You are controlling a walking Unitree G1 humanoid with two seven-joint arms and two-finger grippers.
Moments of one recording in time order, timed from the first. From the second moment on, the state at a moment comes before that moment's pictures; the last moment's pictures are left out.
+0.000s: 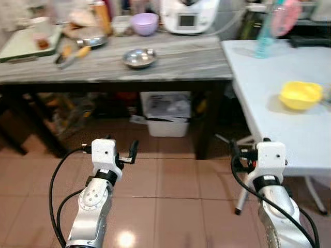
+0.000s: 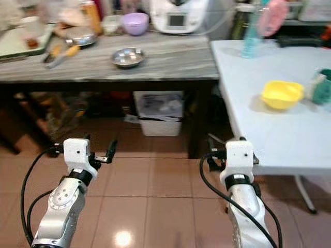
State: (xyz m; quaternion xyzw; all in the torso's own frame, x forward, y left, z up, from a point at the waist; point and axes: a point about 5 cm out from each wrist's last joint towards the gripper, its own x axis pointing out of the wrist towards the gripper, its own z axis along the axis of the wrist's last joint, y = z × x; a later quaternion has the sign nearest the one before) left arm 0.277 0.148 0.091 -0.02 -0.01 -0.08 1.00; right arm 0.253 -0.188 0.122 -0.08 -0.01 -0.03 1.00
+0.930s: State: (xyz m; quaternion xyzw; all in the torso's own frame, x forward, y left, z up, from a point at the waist) left arm 0.278 0.156 0.100 -0.04 -0.01 -0.07 1.00; right arm 0.259 -0.176 0.139 -0.09 -0.04 -0.01 0.99
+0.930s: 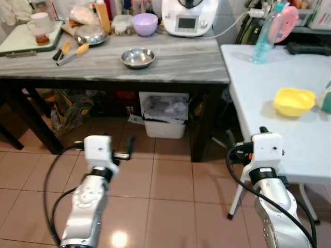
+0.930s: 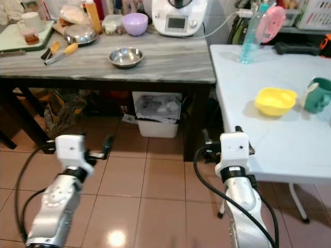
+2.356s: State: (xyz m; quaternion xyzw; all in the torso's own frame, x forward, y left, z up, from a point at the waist) left arm 0.281 0.136 0.097 -0.06 -0.01 -0.11 0.99; right arm 0.263 -0.188 0.126 -0.09 0.00 -0.04 0.99
